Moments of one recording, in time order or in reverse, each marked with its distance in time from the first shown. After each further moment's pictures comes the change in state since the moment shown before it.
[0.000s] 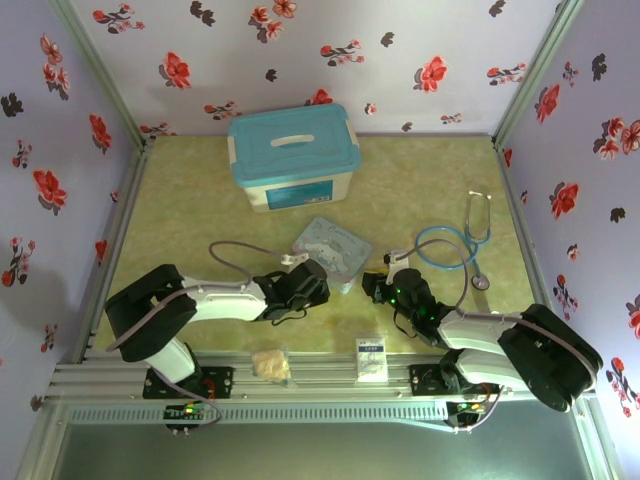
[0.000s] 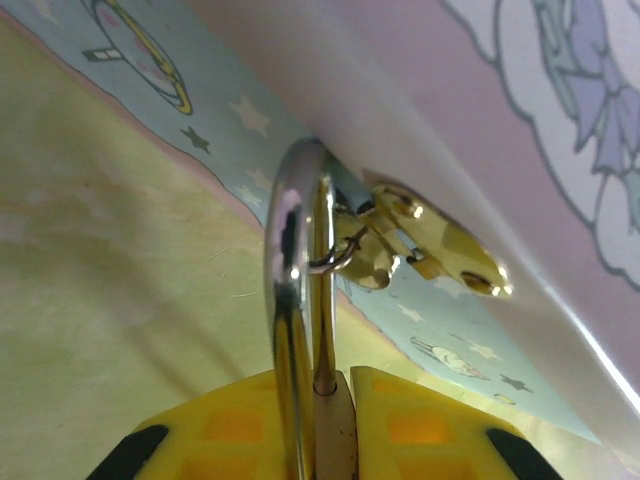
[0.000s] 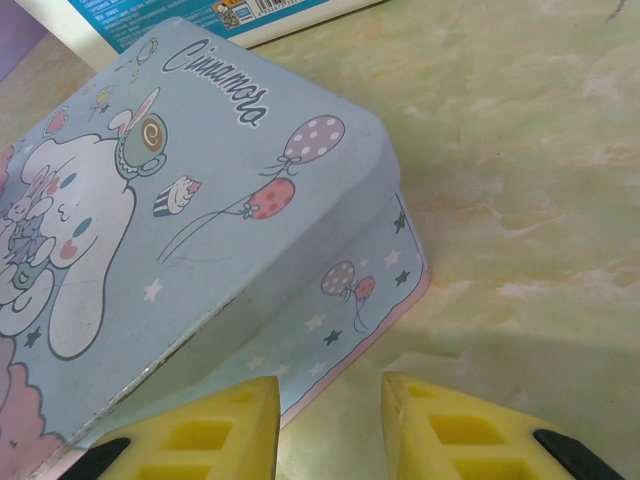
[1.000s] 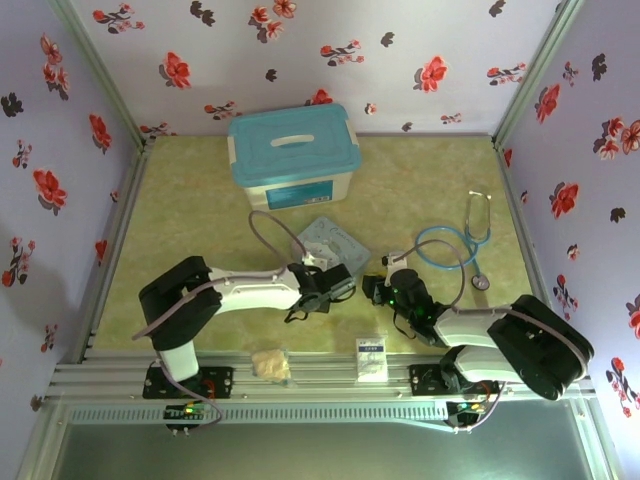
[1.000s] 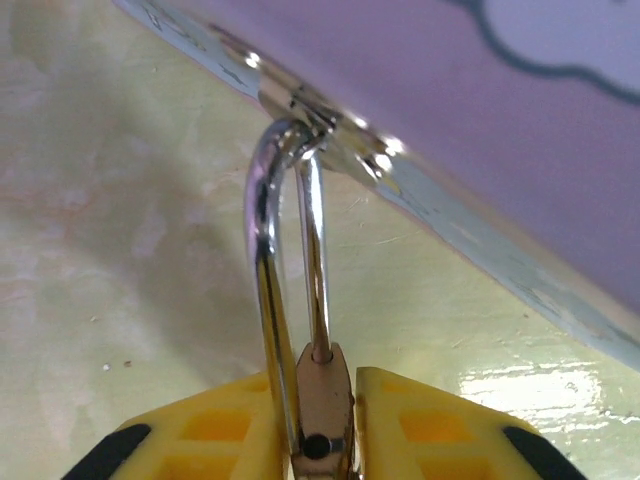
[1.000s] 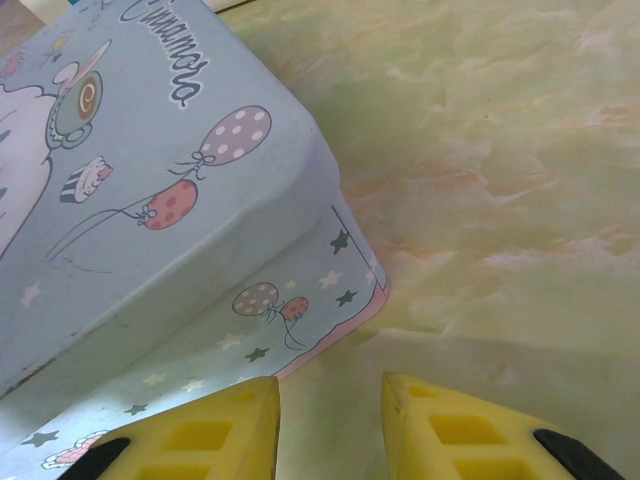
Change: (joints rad) left arm -0.101 0.180 0.354 -0.651 -0.250 0.205; right arm 0.000 0.074 0.001 0.023 0.006 -0.008
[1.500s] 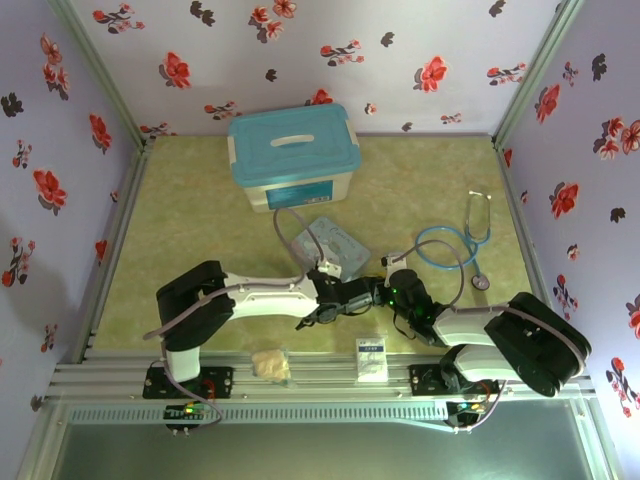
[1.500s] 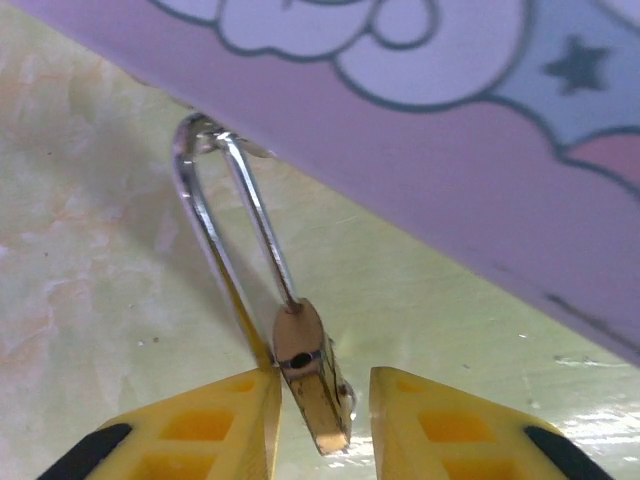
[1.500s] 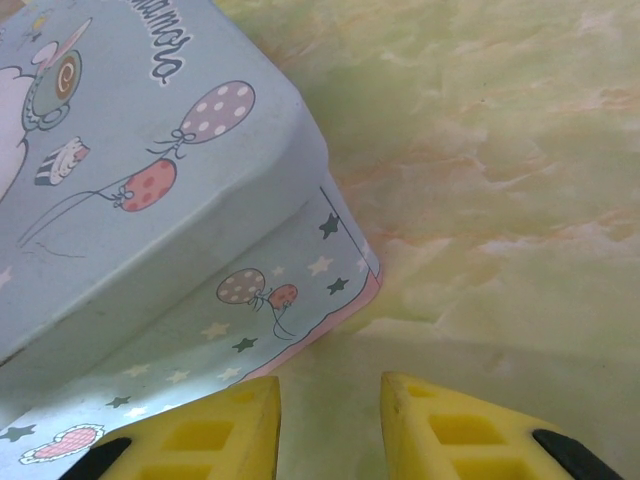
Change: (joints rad) left arm -0.102 0.073 0.127 -0.156 -0.134 0.005; right arm 0.000 0.020 0.000 0.000 0.000 0.000
